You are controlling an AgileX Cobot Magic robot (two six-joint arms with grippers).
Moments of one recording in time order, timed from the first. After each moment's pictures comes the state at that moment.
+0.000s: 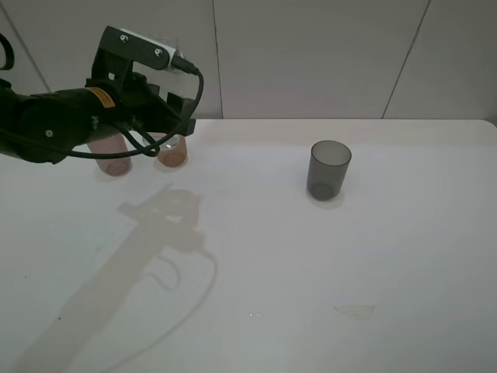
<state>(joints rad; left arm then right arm) -0.45 1.70 -0.75 -0.08 -0.57 0.22 -0.11 0.00 -0.52 0.00 1.06 -0.01</state>
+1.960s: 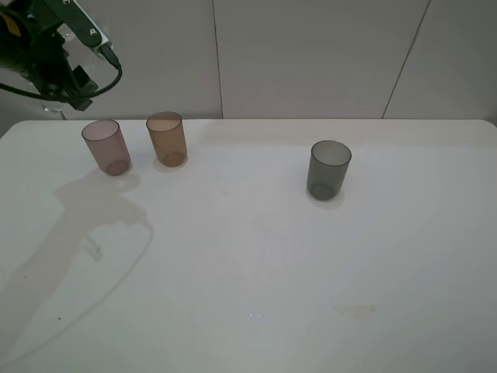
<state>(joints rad) -0.12 1.63 -1.05 0.26 0.10 0.56 -0.11 0.00 -0.52 0.00 1.06 -0.01</state>
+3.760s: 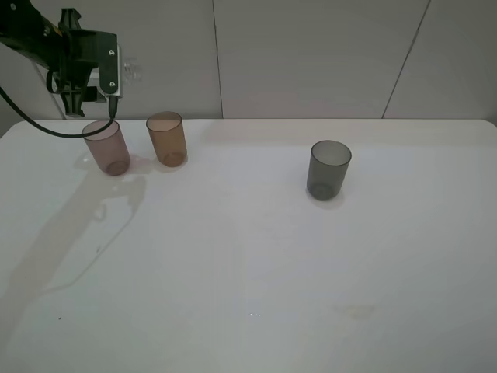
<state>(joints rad) -0.09 1.92 -1.37 0.11 0.25 1.38 -0.11 0.00 -0.52 0.00 1.06 -0.01</state>
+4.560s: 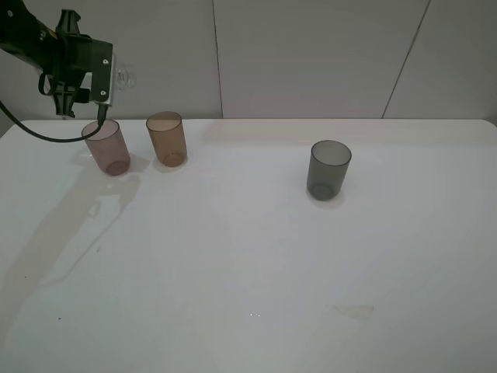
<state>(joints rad) -0.07 1.95 -1.37 0.11 0.20 1.51 -0.11 0.00 -0.52 0.00 1.06 -0.01</state>
